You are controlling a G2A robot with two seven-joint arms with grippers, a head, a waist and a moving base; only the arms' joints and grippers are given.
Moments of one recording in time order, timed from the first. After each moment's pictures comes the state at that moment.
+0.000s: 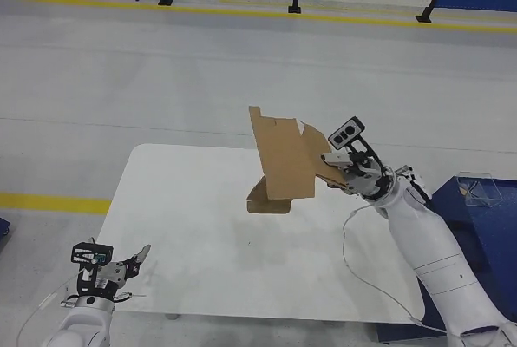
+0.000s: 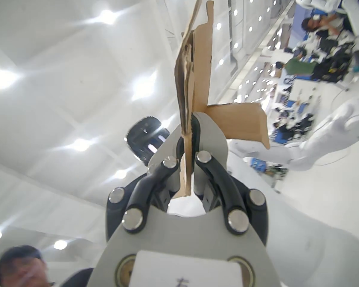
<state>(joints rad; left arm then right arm) 1.73 -1.15 -1.60 -1.80 1.33 0.00 0.00 -0.73 -1.08 1.11 -1.26 1.24 -0.06 1.39</state>
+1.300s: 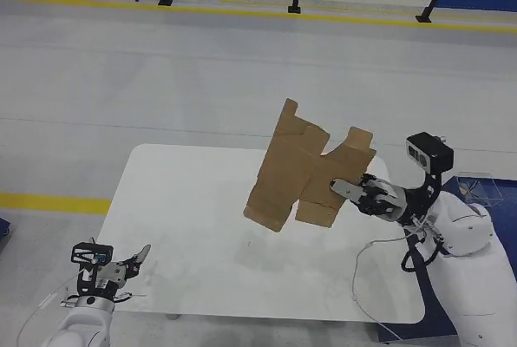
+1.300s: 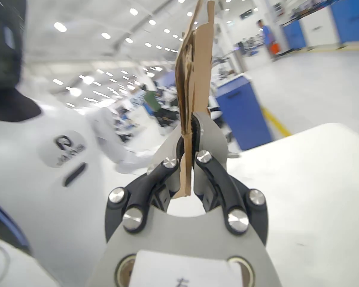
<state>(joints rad) 1.73 -1.15 -1.60 -1.80 1.33 0.00 0.00 -1.07 -1.04 1.57 -1.79 0.21 -0.81 0.93</state>
